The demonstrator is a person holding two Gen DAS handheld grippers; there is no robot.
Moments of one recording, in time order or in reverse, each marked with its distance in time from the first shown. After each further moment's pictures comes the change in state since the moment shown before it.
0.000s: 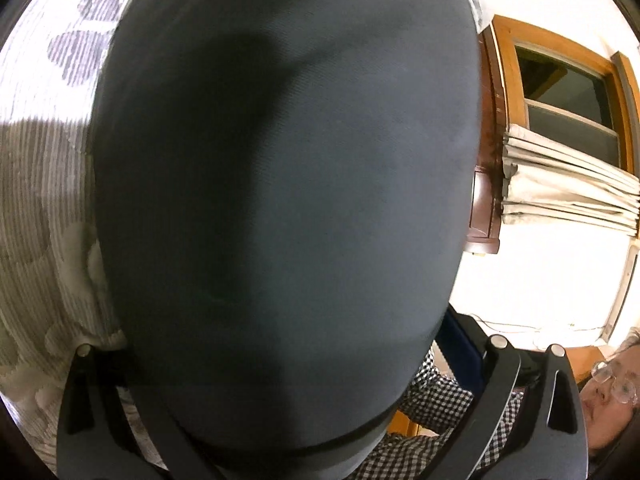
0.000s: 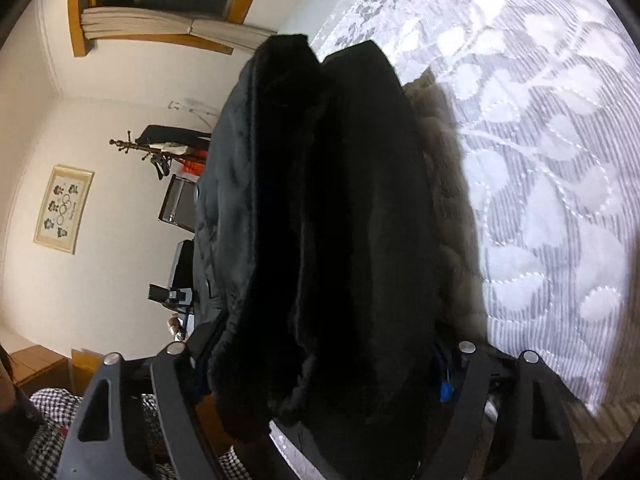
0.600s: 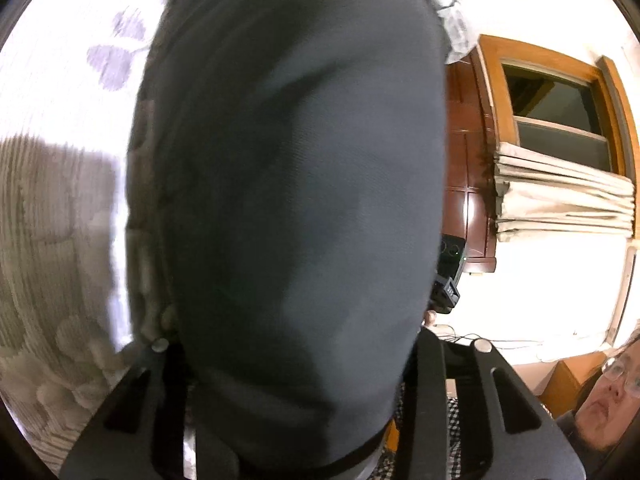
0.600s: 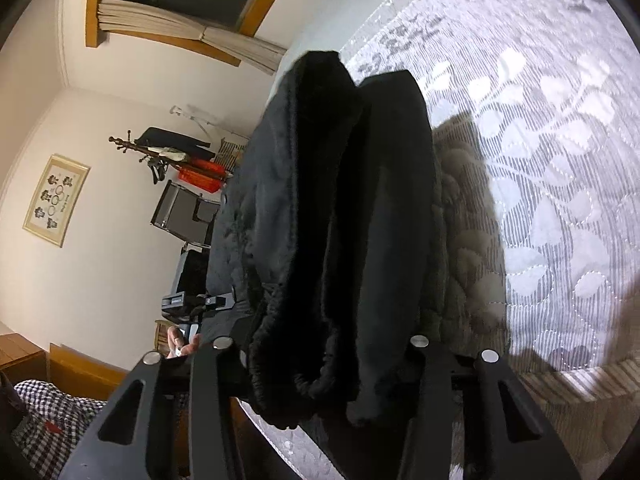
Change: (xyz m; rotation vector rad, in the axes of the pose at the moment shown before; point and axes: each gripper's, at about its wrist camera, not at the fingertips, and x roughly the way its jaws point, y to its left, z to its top) left arm -0.010 -0.010 -0.022 0.037 -0.119 -0.028; right arm -0.023 0.045 -0.015 -0.065 -0.096 -0.053
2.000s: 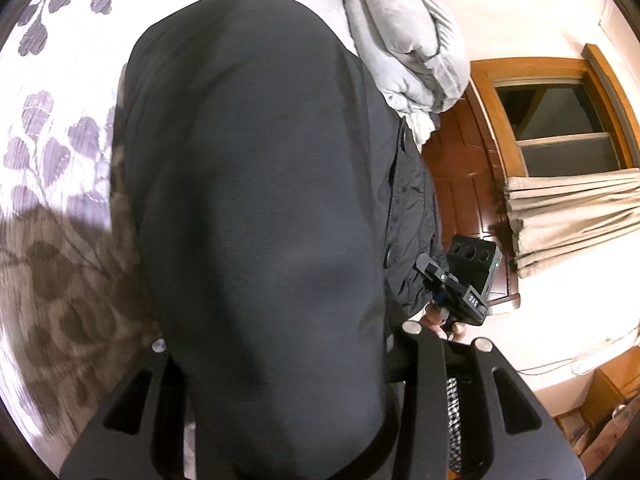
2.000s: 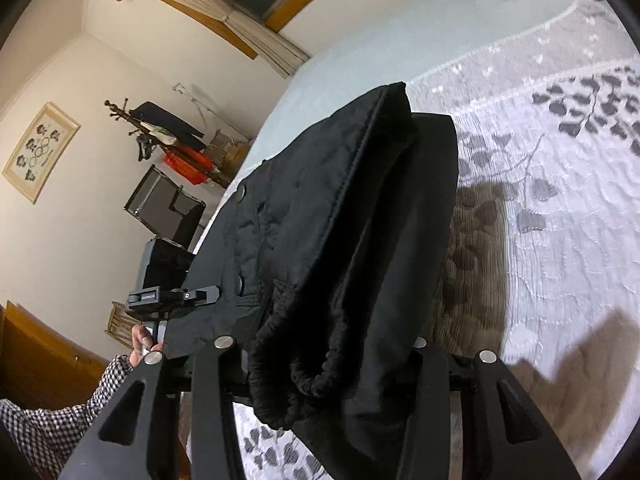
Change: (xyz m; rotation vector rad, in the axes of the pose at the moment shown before) left arm -0.043 -0.030 0.167 0.110 -0.176 0.102; right arm 0.072 0.033 0.150 -0.207 0.002 -0.107
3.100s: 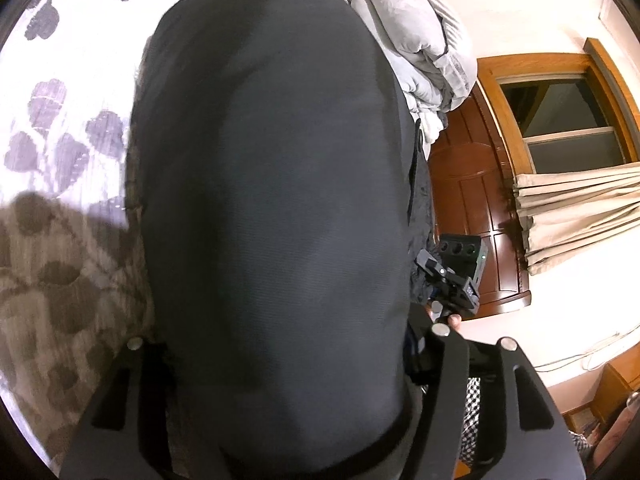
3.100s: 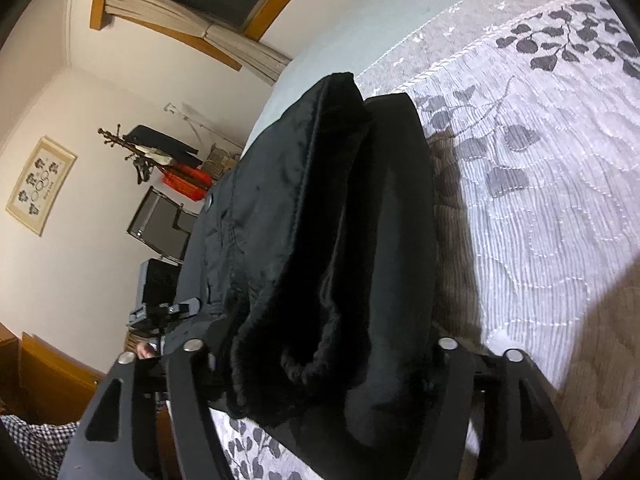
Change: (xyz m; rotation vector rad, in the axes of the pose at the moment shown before) left arm -0.002 0.017 -0.003 0.022 -0.010 0.030; right arm 0.007 -0.054 -0.015 0.089 -0.025 0.036
